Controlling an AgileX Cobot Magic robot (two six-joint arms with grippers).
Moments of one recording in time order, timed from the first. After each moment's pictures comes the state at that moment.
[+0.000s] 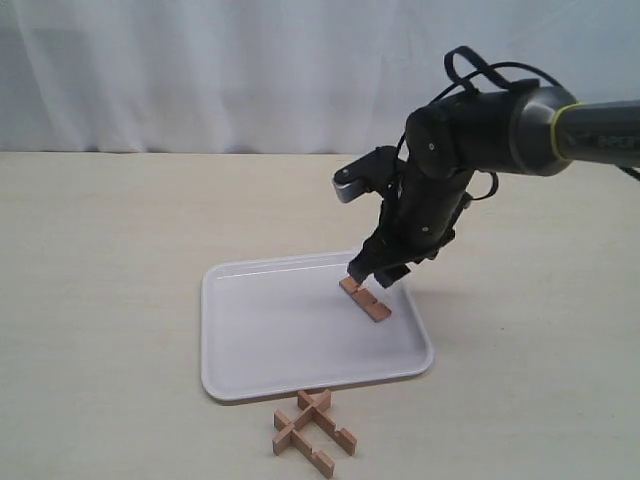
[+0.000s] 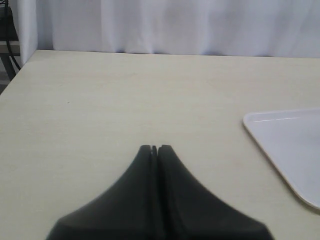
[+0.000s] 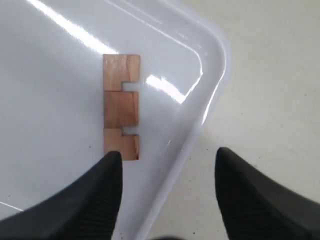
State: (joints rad) left arm -0.08 0.00 0.00 0.05 0.36 -0.10; right arm 0.26 2.04 -1.48 -0.14 0.85 -0.12
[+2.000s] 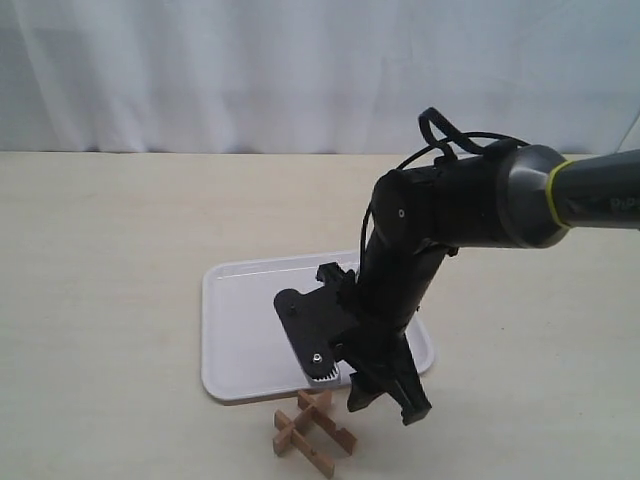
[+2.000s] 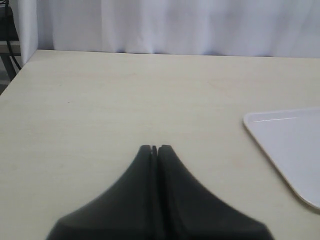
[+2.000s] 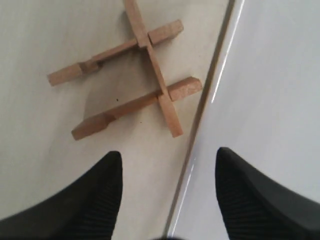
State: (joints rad) left arm -0.08 0.00 0.00 0.05 0.36 -0.10; right arm 0.44 1.93 -1.21 0.21 0.84 -1.51
